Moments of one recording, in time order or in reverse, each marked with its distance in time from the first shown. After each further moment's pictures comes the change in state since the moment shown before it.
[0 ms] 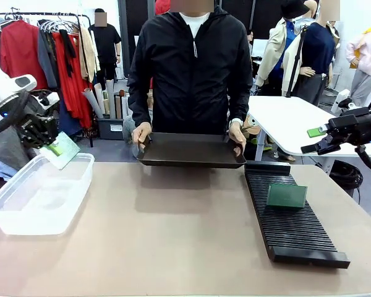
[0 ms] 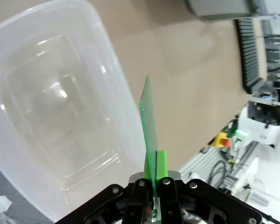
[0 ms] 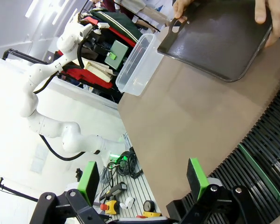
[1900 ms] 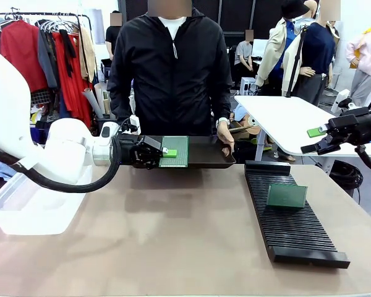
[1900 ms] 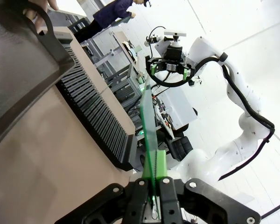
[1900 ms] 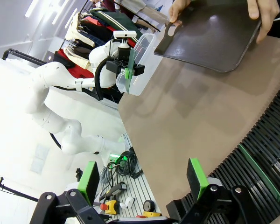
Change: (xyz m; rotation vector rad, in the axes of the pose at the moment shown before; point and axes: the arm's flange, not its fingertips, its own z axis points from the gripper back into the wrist) left arm 0.048 -0.129 -0.260 -0.942 -0.294 -0.301; right arm 0.000 0.000 0.000 0.000 0.000 0.000
